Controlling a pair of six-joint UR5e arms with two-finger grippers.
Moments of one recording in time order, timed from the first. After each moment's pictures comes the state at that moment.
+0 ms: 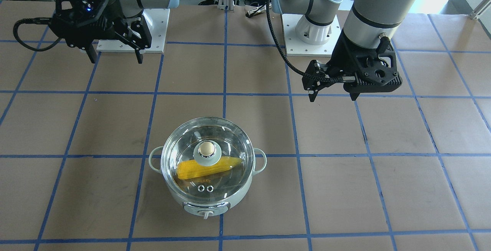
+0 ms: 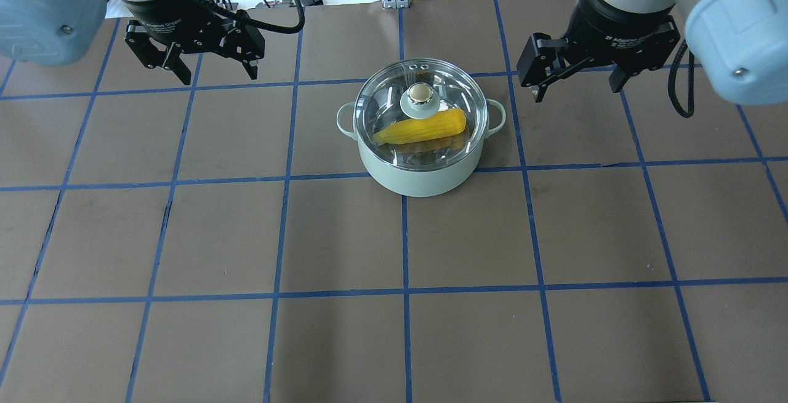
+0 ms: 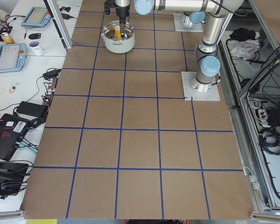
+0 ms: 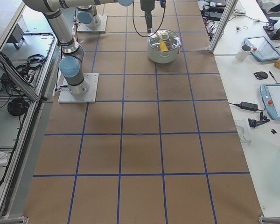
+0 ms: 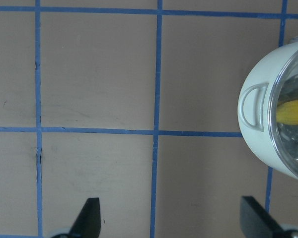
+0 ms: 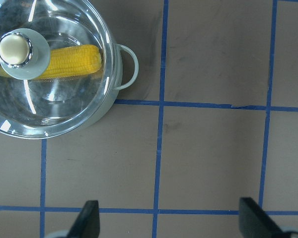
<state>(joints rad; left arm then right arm) -1.59 -1.67 -1.47 -1.50 1.58 -0.07 1.64 -1.62 1.56 -1.60 -1.63 0.02</state>
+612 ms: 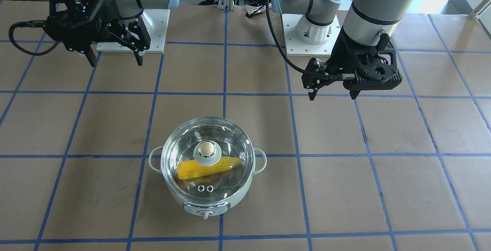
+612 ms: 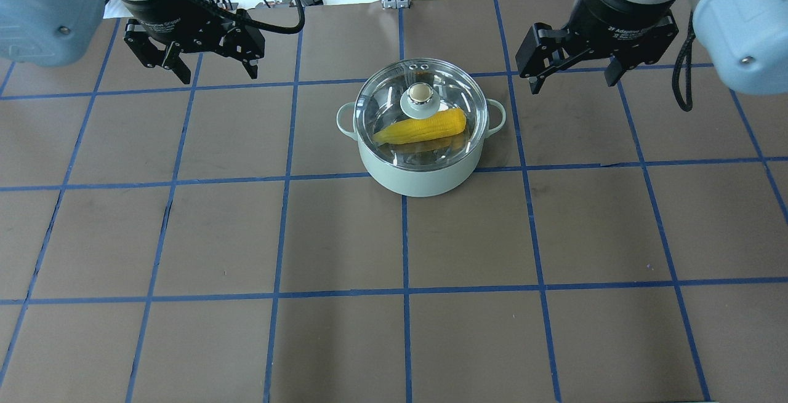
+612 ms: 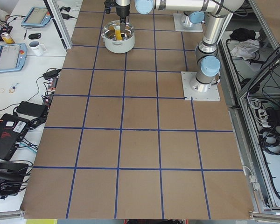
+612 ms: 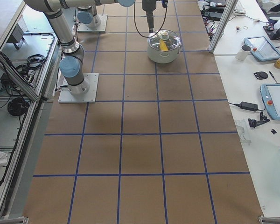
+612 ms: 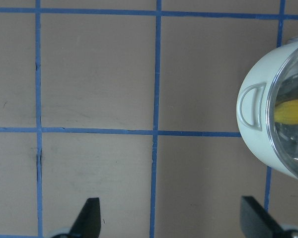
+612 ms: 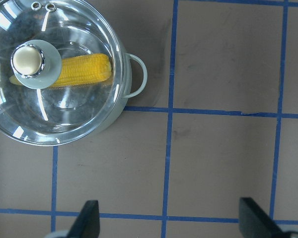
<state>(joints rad) -1.59 -1.66 -1.48 -1.50 1.58 -0.07 1.63 -1.62 1.55 -1.61 -1.58 0.00</state>
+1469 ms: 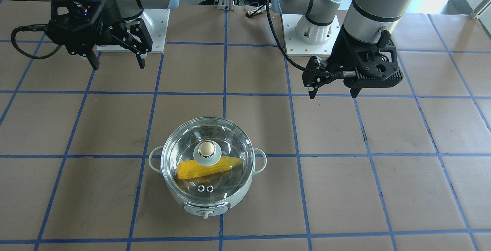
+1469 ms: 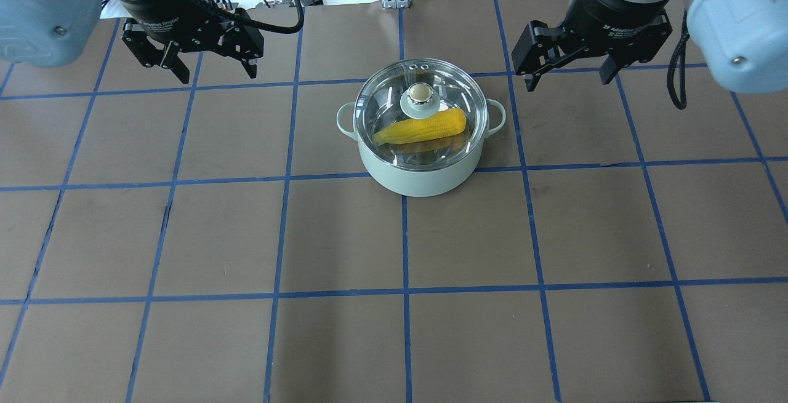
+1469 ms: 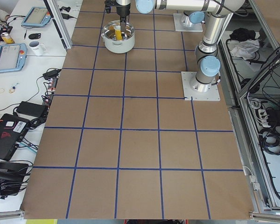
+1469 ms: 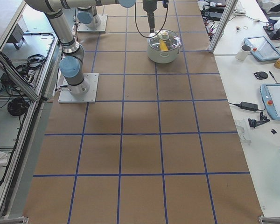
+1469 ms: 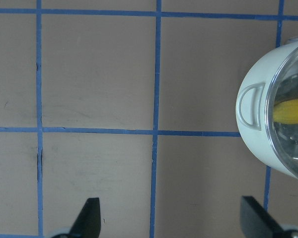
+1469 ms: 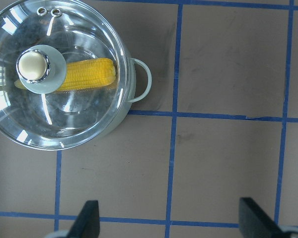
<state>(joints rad) -1.59 -1.66 -1.48 -1.50 1.58 -0.07 1.63 -1.61 1.56 -1.63 -1.57 0.00</state>
